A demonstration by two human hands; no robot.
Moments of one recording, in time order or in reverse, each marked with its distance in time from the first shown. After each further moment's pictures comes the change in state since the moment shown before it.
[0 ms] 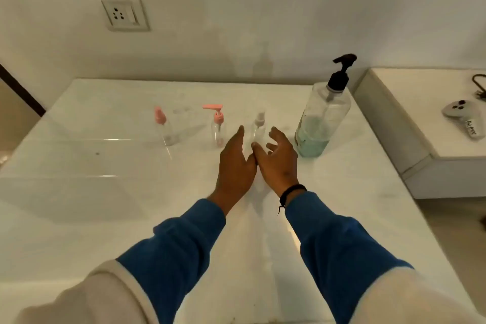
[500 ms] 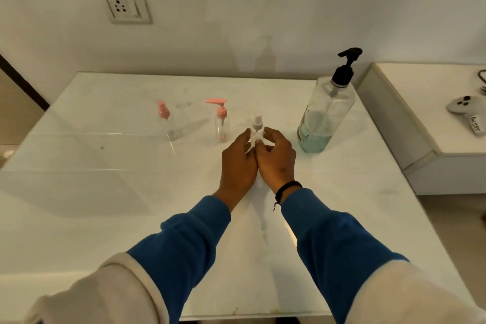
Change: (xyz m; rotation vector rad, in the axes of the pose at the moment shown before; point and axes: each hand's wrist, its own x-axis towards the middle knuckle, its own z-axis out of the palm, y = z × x) left_hand -0.007 0.006 -0.002 -0.022 0.018 -0.088; right_hand -0.007 -0.003 0.009 -0.044 0.045 -0.013
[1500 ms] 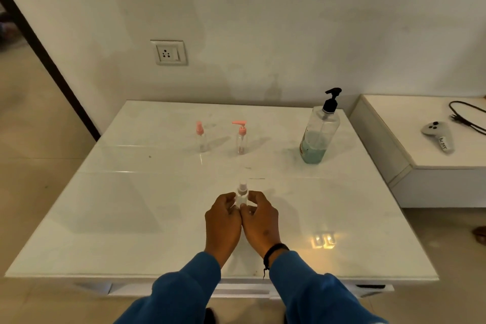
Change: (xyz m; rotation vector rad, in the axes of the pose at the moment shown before) left_hand -0.146 0.012 -0.090 0.057 0.117 -0.276; right_hand -0.167 -0.017 0.006 -0.003 -0.213 0.096
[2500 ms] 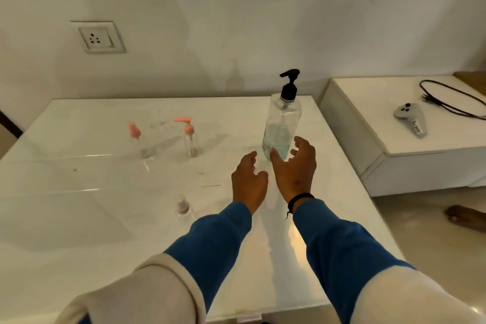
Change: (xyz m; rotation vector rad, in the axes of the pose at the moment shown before) left_hand 0.069 0.077 0.165 -0.122 -0.249 0.017; right_hand 0.145 0.027 -0.140 -0.037 0.523 -0.112
